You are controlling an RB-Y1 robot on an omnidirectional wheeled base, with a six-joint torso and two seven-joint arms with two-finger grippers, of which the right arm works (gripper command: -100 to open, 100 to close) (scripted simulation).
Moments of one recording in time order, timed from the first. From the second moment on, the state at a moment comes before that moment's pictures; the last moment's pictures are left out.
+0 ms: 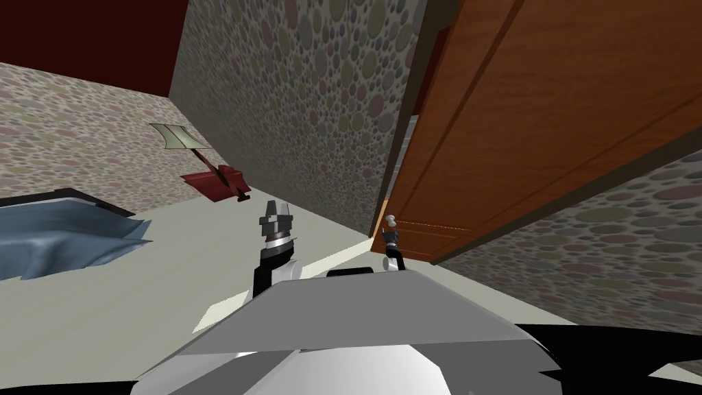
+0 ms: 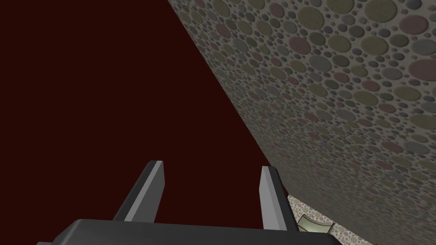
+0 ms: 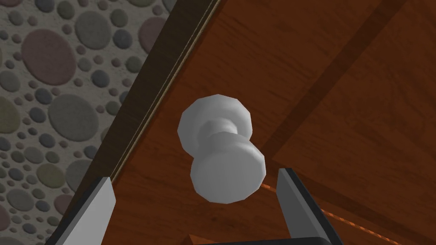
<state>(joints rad) -0.02 -0.18 0.17 -0.77 -0.67 -0.87 -0.70</state>
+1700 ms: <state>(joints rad) 0.01 -0.14 0.15 -0.83 -0.78 -0.85 -1.10</state>
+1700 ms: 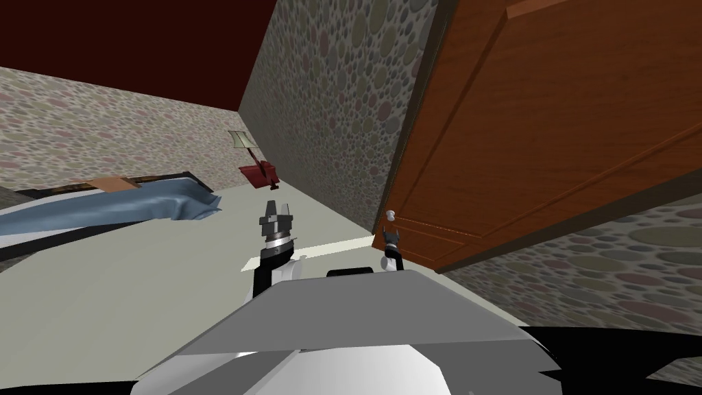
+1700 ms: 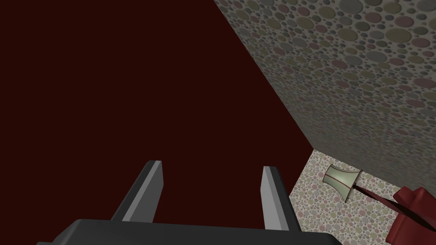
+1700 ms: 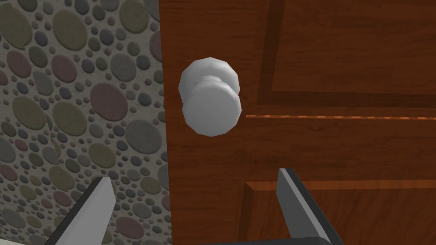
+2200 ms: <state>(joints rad) 0.03 -0.18 0.15 -0.84 -0.80 -0.85 -1.16</state>
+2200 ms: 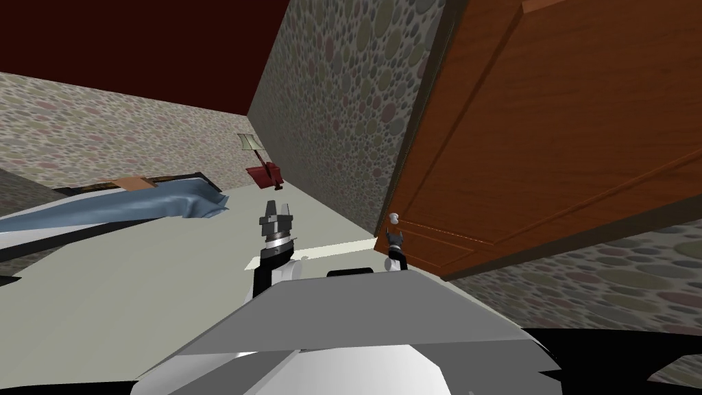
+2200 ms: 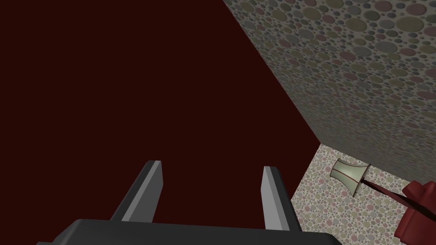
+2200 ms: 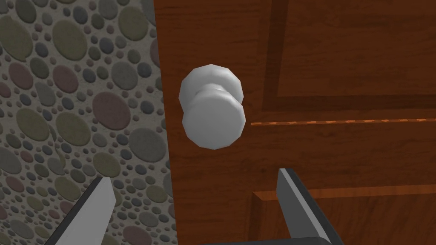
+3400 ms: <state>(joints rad) 0.08 -0.34 0.14 -0.78 -0.82 -0.88 -1.34</state>
